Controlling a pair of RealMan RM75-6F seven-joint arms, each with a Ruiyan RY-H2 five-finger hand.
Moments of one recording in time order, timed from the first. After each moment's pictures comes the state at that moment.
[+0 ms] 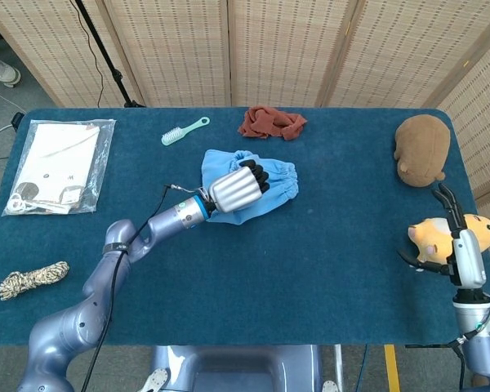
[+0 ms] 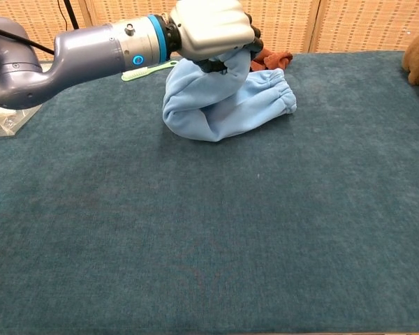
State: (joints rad) left arm -1.28 -2.04 0.11 -0.12 1.71 1.10 -0.14; right arm 0.23 -1.25 0.19 -1.42 -1.50 1.52 0.71
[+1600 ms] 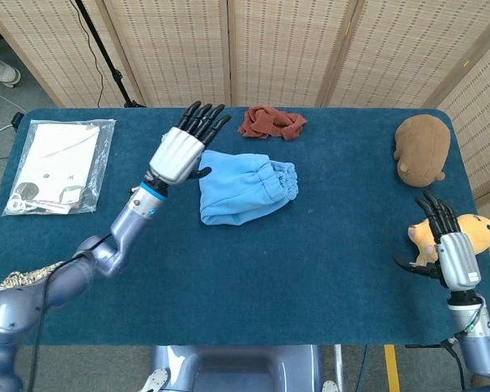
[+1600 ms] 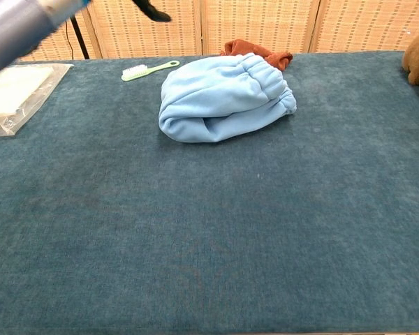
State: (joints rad) left arm -1.08 -1.67 -0.17 -0.85 1.38 1.19 -0.13; right arm 0.24 -1.29 0.15 -1.30 -1.57 1.52 0.46
